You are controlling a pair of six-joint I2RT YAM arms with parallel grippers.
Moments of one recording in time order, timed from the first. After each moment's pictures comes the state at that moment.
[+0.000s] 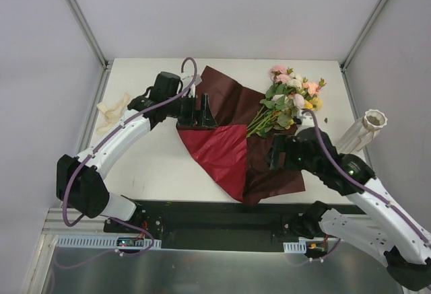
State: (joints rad) left arm -0.46 1.41 1.26 -0.58 0.53 -0.45; right arm 0.75 0.73 1.00 -1.00 0.21 0.61
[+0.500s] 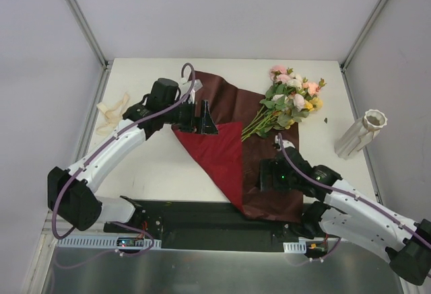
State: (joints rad) left arm -0.51 1.33 1.16 -0.55 0.57 -0.48; right arm 0.82 0.77 0.49 -0.73 0.08 0.68
